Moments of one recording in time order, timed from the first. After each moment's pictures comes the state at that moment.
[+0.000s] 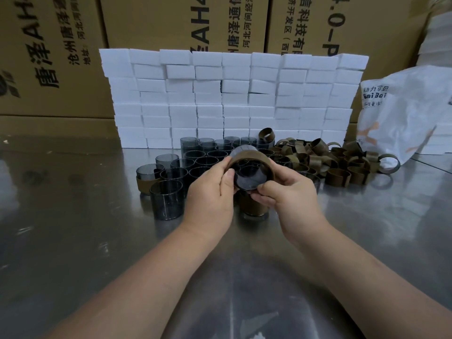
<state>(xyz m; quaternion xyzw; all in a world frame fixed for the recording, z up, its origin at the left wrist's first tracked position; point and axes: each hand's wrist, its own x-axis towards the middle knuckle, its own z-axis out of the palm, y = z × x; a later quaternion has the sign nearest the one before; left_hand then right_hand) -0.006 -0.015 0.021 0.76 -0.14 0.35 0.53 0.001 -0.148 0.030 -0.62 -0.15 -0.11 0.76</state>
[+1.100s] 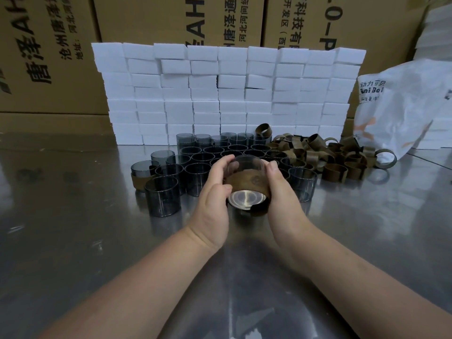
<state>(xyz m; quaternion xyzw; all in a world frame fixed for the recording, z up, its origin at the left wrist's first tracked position) -0.013 -0.027 0.018 0.62 -0.21 0.17 0.74 -0.005 -0.132 0.021 -0.64 -0.18 -0.11 0.74</state>
